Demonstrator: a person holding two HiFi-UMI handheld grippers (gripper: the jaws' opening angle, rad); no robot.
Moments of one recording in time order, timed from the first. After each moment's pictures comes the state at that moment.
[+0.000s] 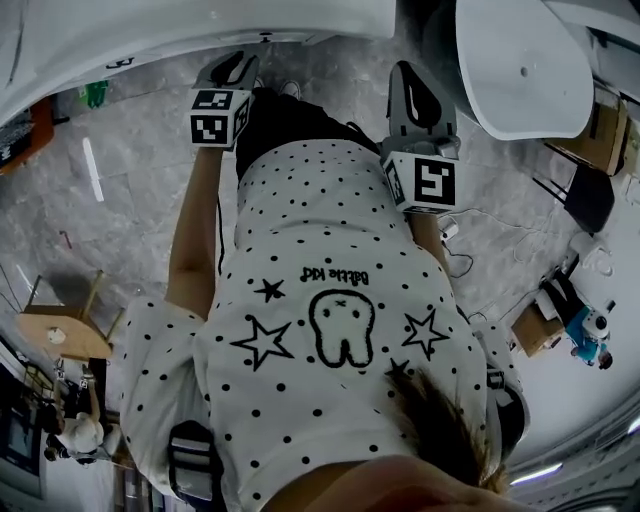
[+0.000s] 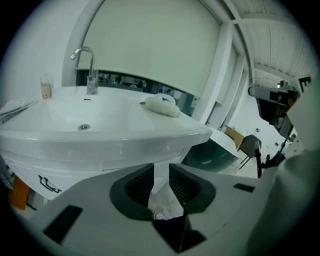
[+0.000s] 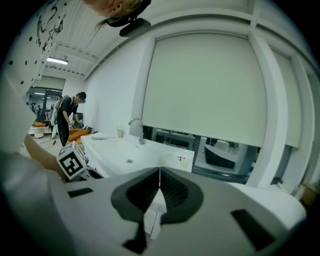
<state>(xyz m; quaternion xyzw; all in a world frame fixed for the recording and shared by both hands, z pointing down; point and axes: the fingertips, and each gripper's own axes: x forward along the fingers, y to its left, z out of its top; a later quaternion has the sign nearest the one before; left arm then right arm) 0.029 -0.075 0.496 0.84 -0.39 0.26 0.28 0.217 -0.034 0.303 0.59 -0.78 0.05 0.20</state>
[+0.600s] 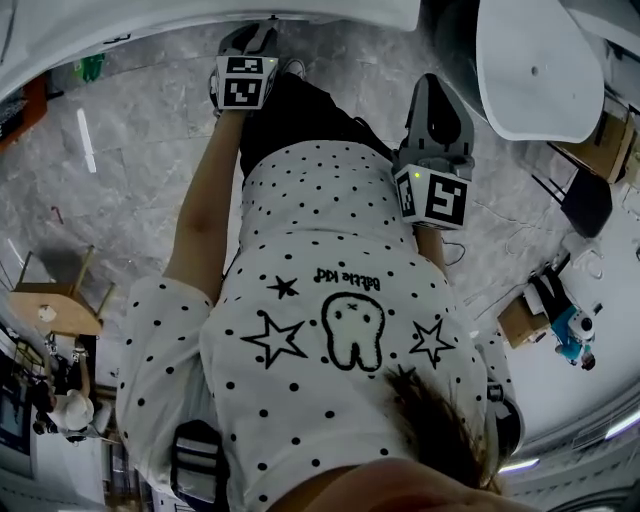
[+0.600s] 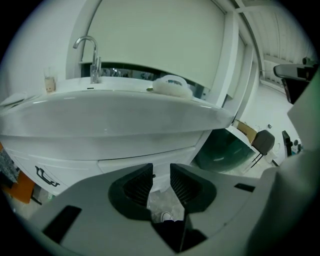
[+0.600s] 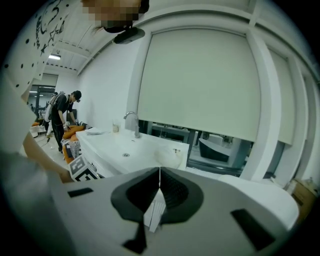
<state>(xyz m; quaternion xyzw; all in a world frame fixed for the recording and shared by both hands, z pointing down) 0.037 -0.093 0.565 0.81 -0.43 0.29 0.28 0.225 -0.020 0.312 0.62 -0.75 0.07 0.22</state>
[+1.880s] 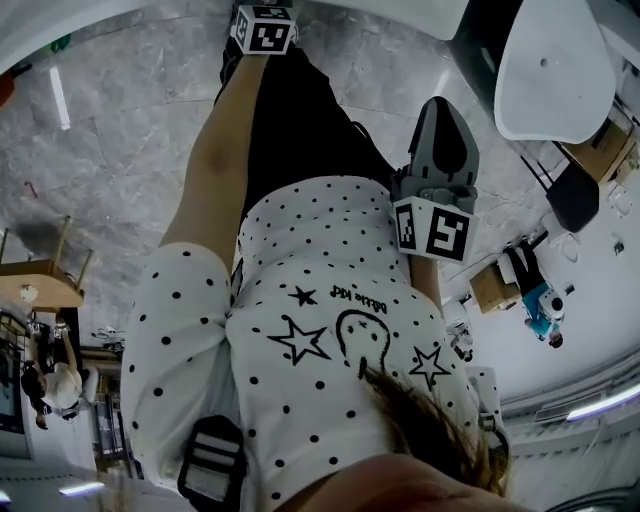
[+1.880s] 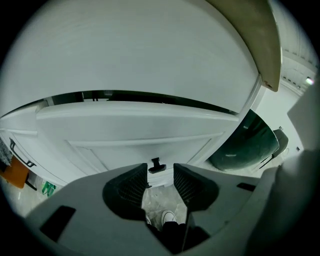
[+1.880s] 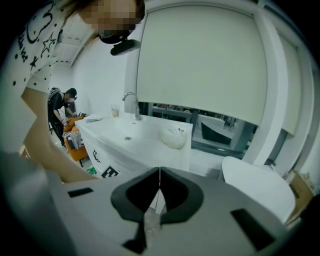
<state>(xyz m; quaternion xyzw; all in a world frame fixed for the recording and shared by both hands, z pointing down) 0.060 -0.144 0.749 0.77 -0.45 0.33 0.32 0.214 -0.035 0.409 0.60 -0.73 0.16 0.29</state>
